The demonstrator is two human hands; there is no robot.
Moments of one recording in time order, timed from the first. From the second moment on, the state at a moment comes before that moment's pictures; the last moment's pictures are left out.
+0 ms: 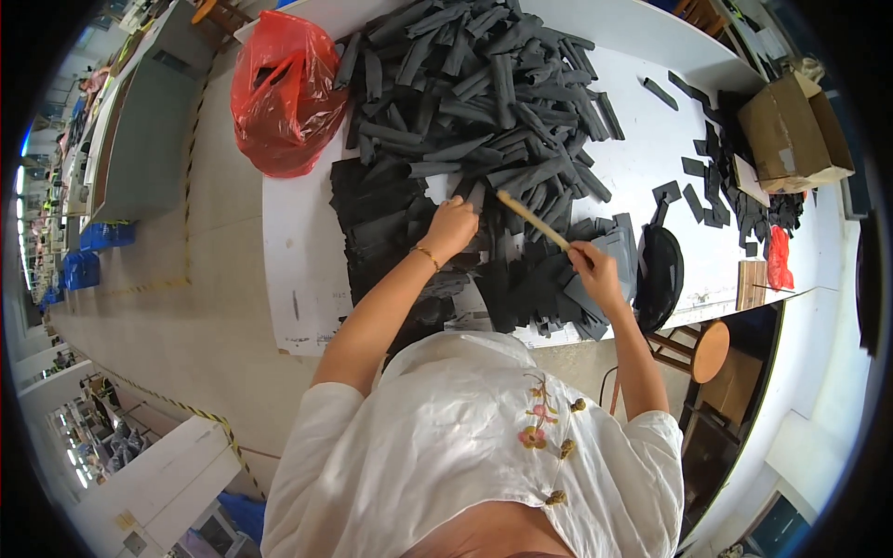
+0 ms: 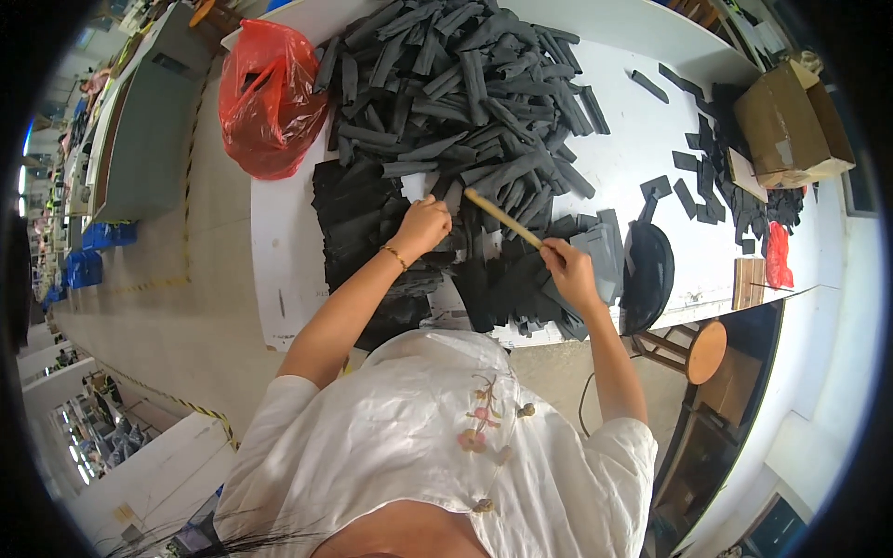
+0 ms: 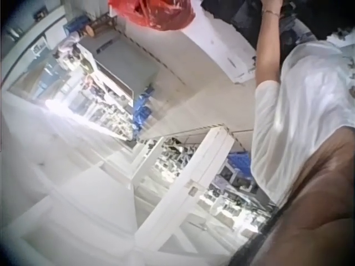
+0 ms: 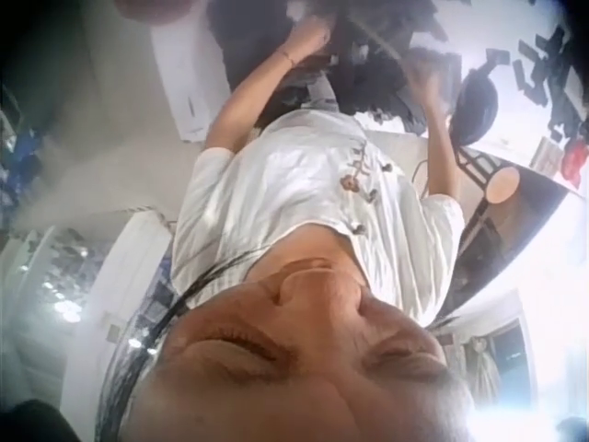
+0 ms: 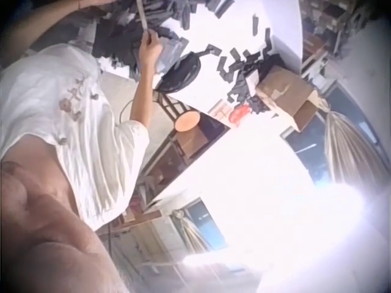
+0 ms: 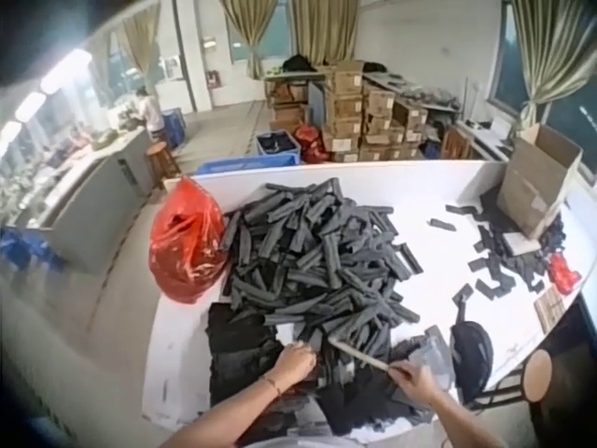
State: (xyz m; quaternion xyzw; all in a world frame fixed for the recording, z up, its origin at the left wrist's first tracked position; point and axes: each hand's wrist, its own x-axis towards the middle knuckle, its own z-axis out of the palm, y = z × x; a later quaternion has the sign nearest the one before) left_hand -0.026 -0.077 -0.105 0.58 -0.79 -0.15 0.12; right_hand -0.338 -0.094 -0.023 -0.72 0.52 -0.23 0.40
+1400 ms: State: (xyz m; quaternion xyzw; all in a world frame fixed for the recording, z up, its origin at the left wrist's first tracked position) left_hand 0.003 -0.034 0.014 0.54 -0.72 -0.22 0.37; right_hand -0.245 -0.081 0.047 -0.91 0.29 -0.22 0.20
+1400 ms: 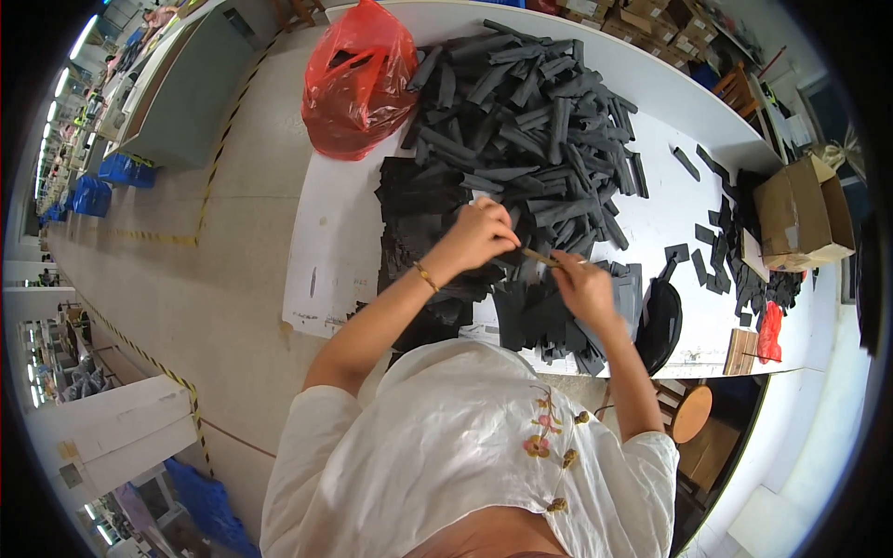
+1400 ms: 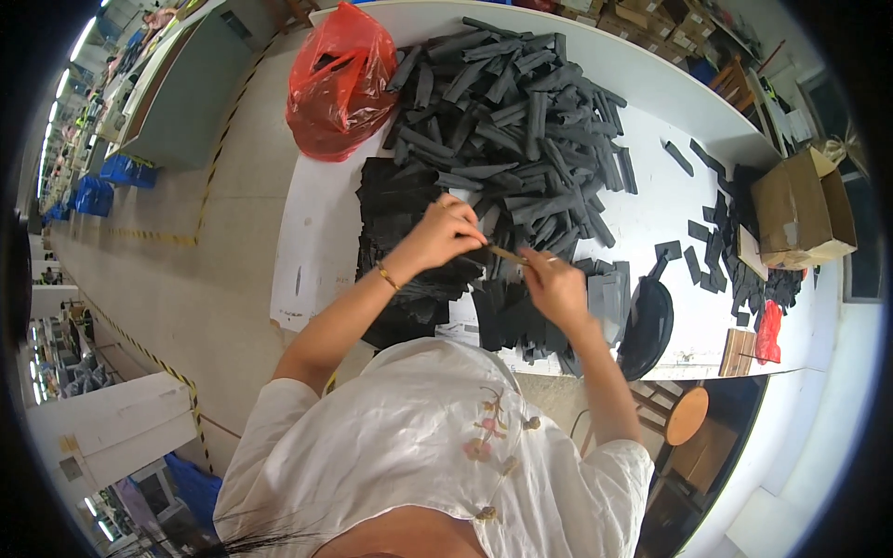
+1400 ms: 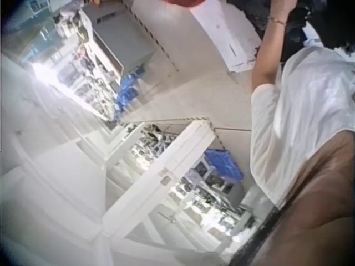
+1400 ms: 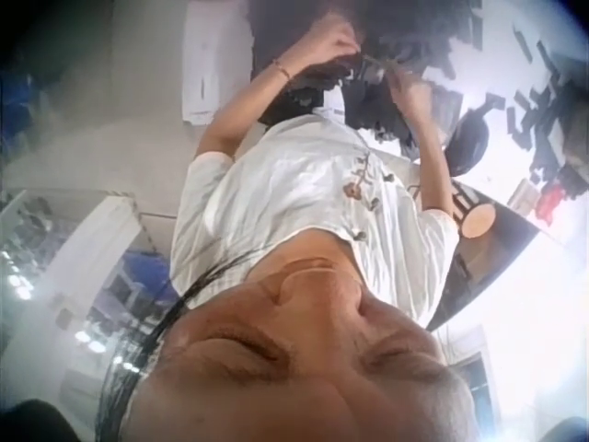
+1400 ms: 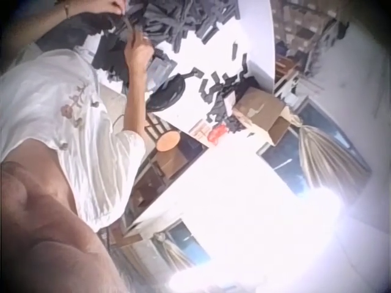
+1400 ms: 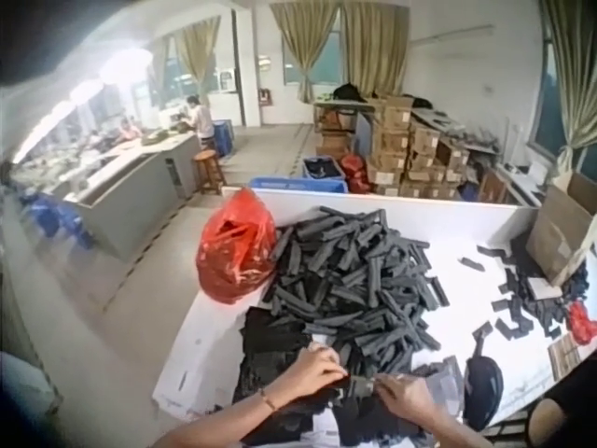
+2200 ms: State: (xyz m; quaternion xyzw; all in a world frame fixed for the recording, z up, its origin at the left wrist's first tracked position) left_hand 0.036 0.001 0.016 0.42 0.08 -0.43 0.80; right_hand -0.209 0.026 -0.015 -0.77 0.38 -0.17 0.48
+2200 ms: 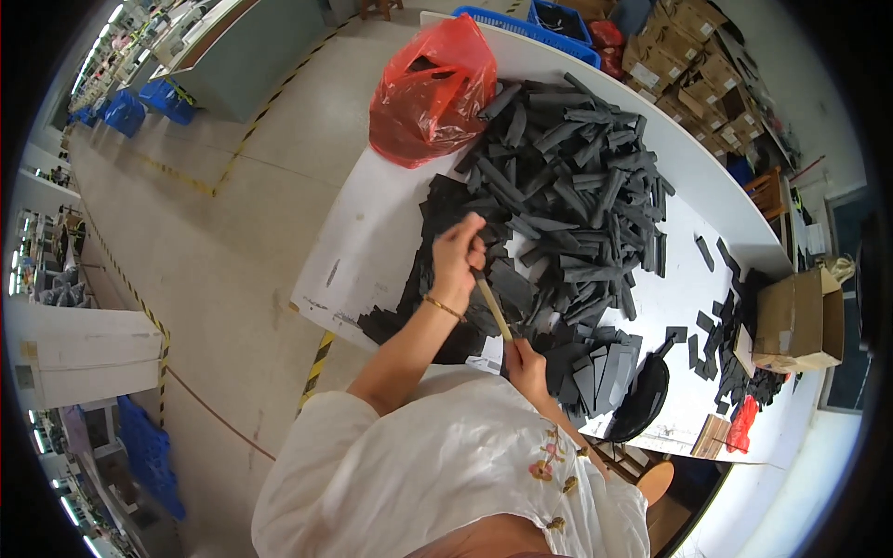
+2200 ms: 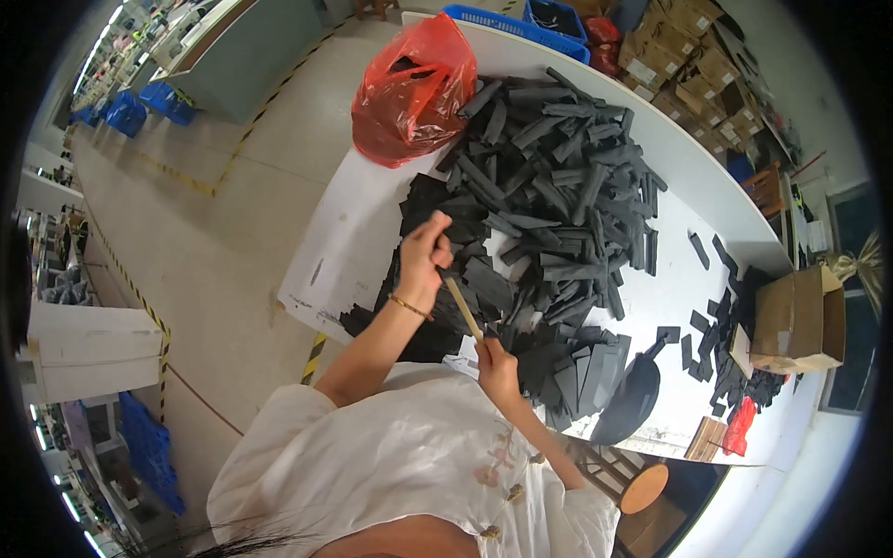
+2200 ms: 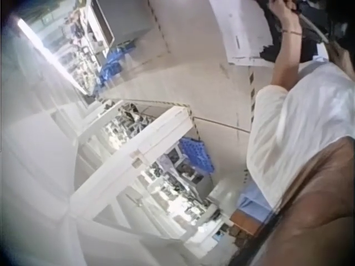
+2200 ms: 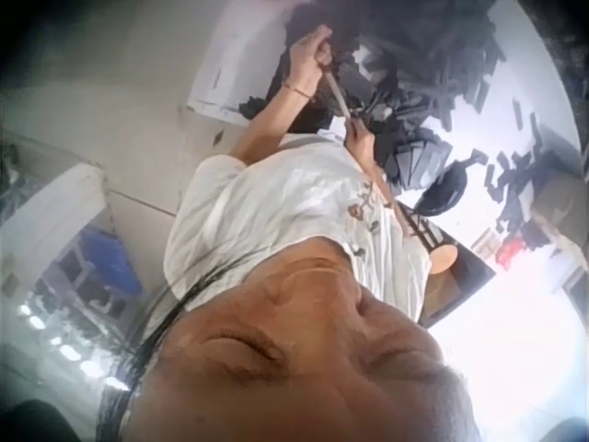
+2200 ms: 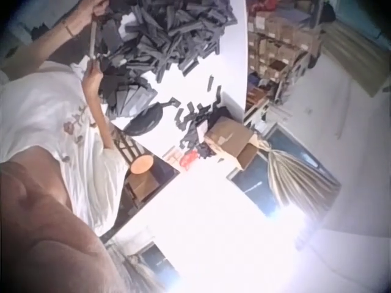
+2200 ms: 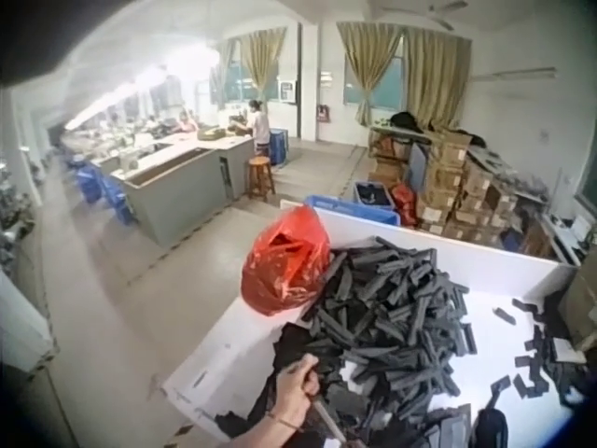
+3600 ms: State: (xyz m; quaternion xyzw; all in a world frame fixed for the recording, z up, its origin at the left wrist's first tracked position) left_hand 0.028 0.020 0.008 0.60 -0.23 -0.53 0.54; right_hand -0.071 -0.369 0.085 -0.68 0.51 -0.50 0.19
